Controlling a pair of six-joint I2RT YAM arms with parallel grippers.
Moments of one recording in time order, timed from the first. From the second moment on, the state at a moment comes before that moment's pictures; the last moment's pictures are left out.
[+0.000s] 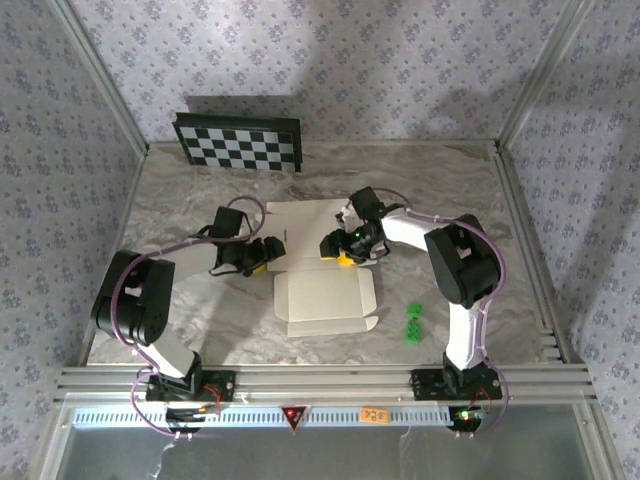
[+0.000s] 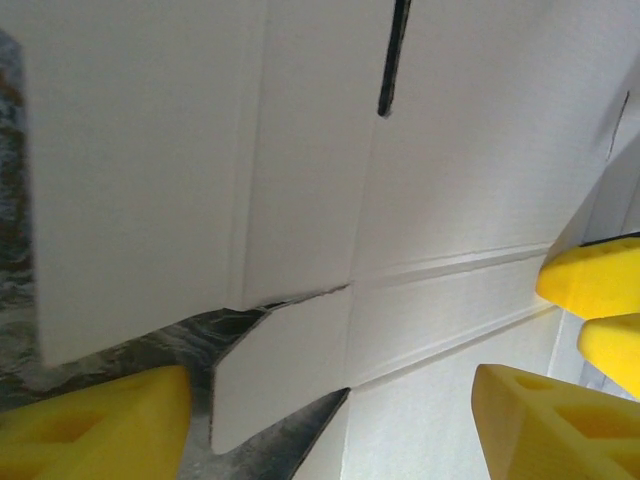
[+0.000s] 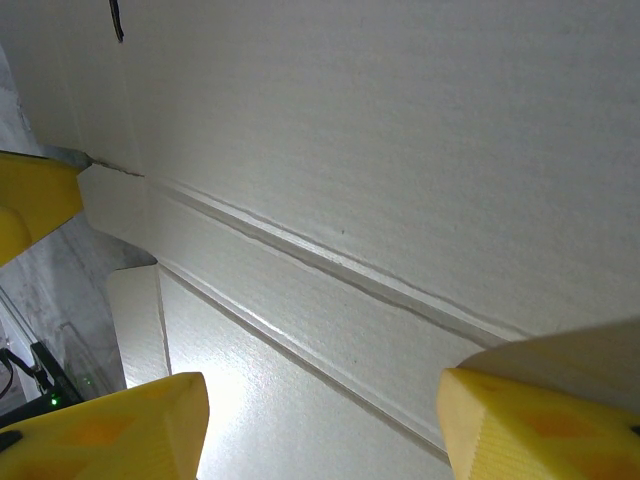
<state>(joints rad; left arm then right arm) -0.31 1.61 0.78 -0.19 0.50 -0.68 0.49 1.96 1.23 -0.45 -0.62 0.44</state>
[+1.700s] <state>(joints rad) -0.45 1.69 0.87 -0.13 0.54 -0.76 0.50 1.94 1.19 -0.41 -0.62 0.44</state>
